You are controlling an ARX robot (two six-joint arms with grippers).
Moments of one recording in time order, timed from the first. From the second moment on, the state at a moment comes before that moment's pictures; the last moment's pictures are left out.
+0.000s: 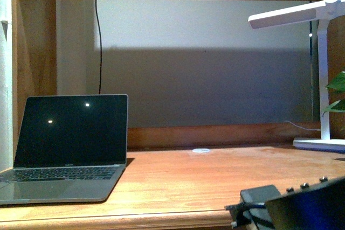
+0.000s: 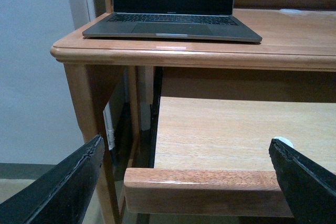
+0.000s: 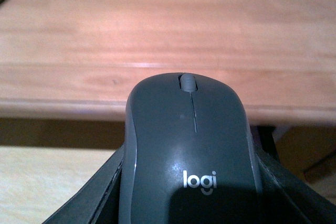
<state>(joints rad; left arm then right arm) -0.01 0.00 0.01 0.00 0.00 0.00 0.63 1.53 0.90 0.31 0.40 0.13</state>
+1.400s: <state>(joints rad) -0.01 0.00 0.01 0.00 0.00 0.00 0.77 2.23 1.80 0.14 0.49 0.08</state>
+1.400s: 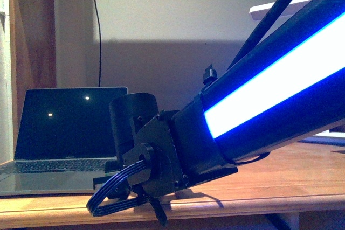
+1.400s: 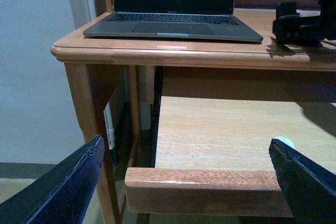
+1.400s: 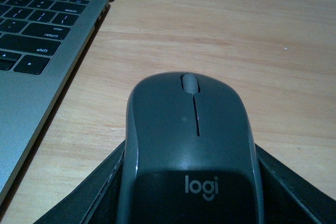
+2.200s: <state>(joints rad) -0.01 0.00 0.01 0.00 0.00 0.00 0.46 1.25 0.71 0.34 -0.36 0.14</state>
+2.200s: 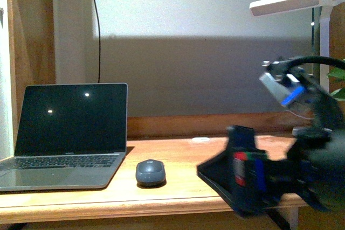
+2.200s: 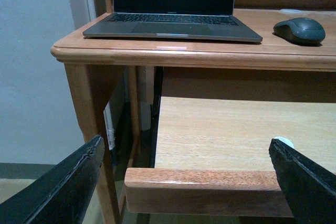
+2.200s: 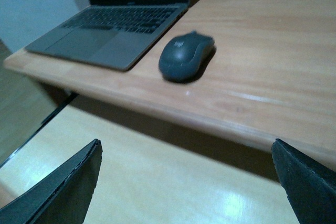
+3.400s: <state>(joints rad) -0.01 0.00 0.01 0.00 0.00 0.00 0.62 1.32 0.34 0.51 -0.53 0.00</state>
